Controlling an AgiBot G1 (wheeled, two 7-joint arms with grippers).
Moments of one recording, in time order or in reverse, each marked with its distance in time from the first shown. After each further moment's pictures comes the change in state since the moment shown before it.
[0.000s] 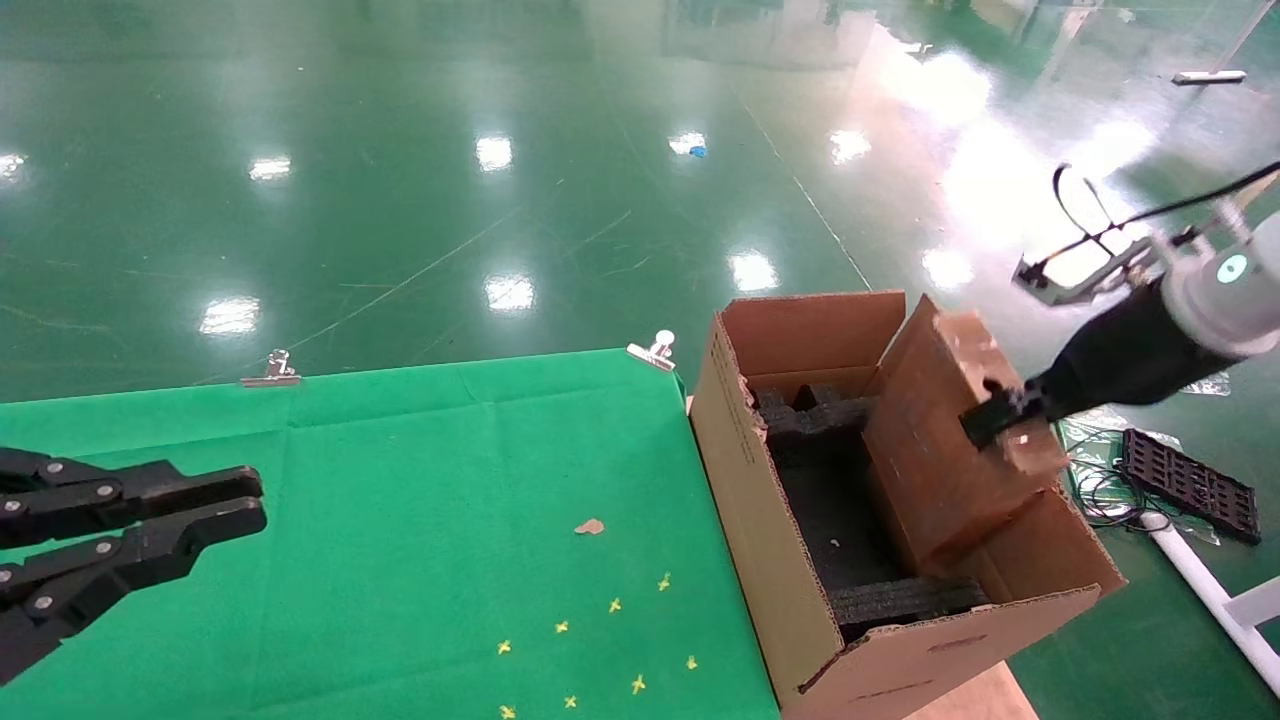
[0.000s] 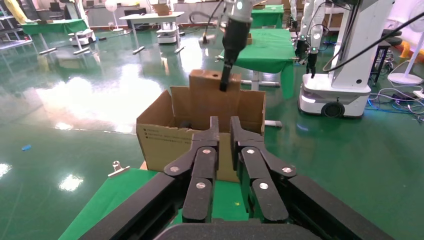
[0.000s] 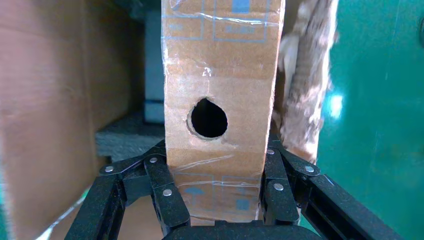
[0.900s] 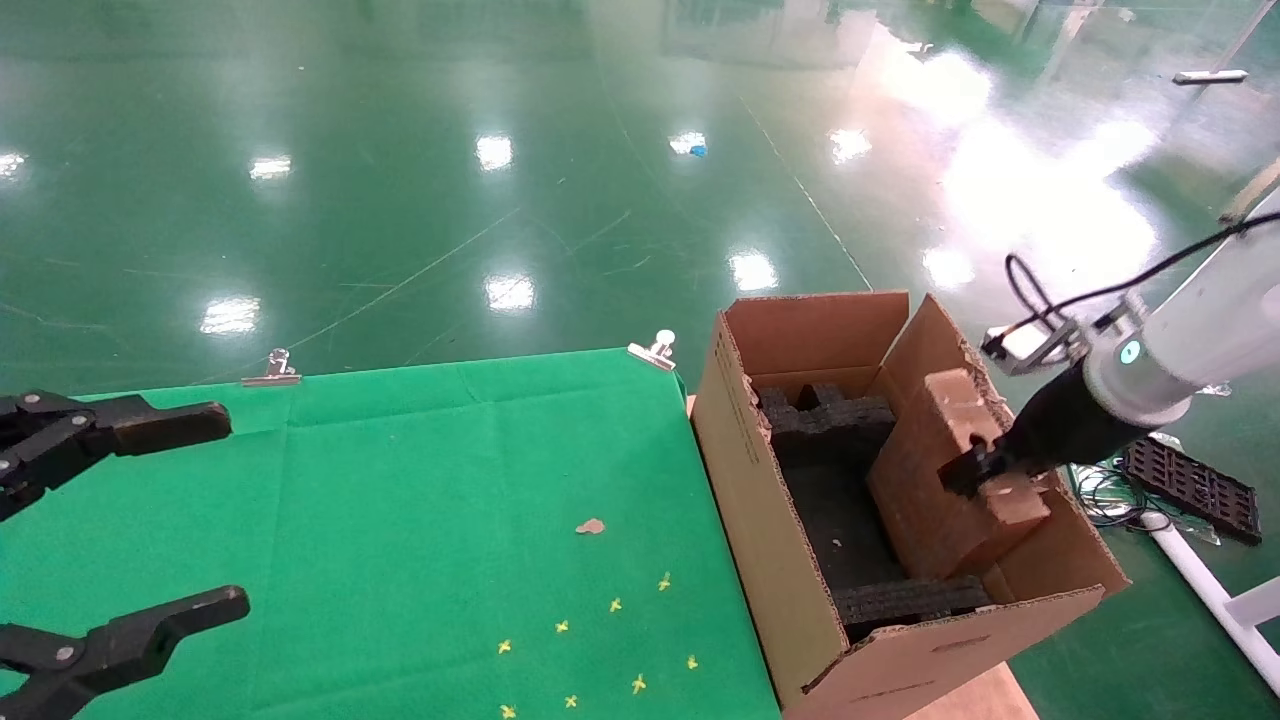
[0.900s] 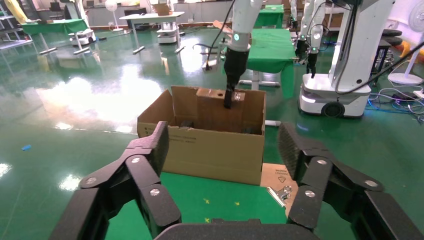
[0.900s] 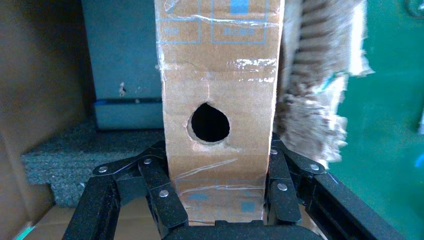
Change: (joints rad) left arm 0.000 -0.001 0.002 0.000 -0.001 -0.001 0.001; right arm -0.215 -0.121 0.003 -0.226 0.014 0.157 -0.034
